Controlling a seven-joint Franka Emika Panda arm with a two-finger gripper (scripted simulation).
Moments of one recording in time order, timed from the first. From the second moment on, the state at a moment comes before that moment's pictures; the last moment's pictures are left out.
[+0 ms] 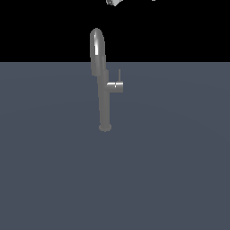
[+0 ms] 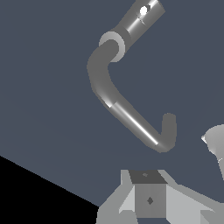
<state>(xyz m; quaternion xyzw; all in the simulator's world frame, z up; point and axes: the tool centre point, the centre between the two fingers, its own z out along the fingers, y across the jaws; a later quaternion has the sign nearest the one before) -0.029 0.007 0.425 -0.86 0.30 0.29 0.29</state>
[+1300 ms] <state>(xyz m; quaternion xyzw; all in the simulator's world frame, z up) 0.078 -0.018 0.277 -0.56 0.47 0.48 0.47</state>
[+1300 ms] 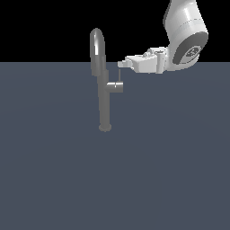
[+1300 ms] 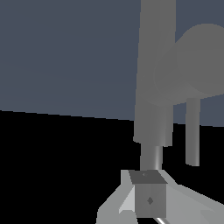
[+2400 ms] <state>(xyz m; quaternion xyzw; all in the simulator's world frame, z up) 0.080 -0.015 0.251 -0.51 0.49 0.51 0.49</state>
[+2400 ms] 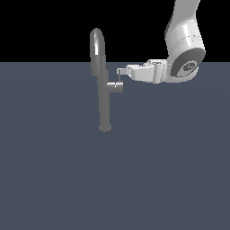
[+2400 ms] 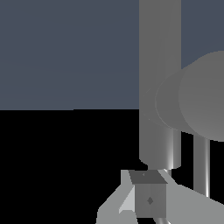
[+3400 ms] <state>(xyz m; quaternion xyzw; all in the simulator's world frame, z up) 0.039 -0.017 0.259 -0.51 0.50 0.50 0.50</state>
